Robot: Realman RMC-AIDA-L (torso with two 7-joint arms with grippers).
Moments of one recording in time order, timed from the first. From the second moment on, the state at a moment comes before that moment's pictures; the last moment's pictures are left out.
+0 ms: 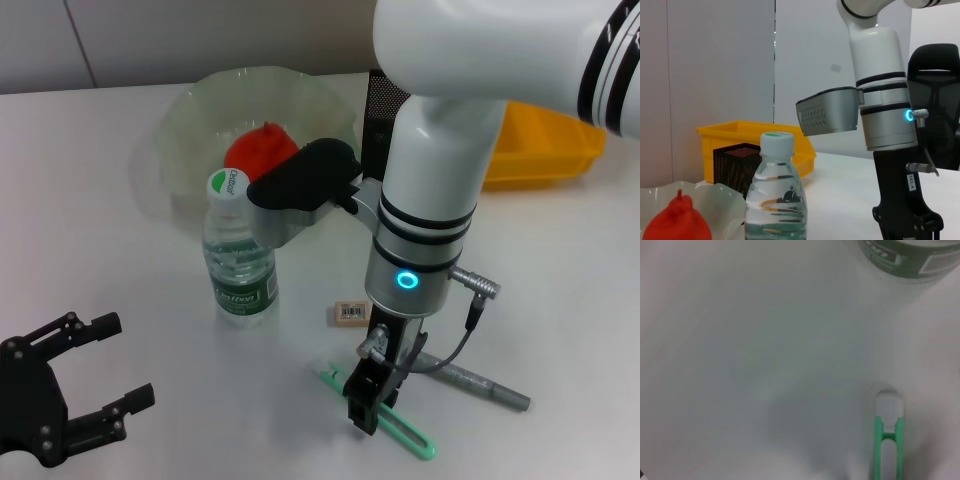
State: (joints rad) left arm -0.18 -2.02 0.83 0.60 1.71 1.76 -0.89; right arm 1.12 2.09 -1.93 -0.68 -2.17 -1.48 2.96
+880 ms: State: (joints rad) left arm -0.18 -2.03 0.82 0.60 1.71 1.76 -0.89; right arm 1.06 2.08 -1.90 -0.80 -2.19 -1.53 2.96
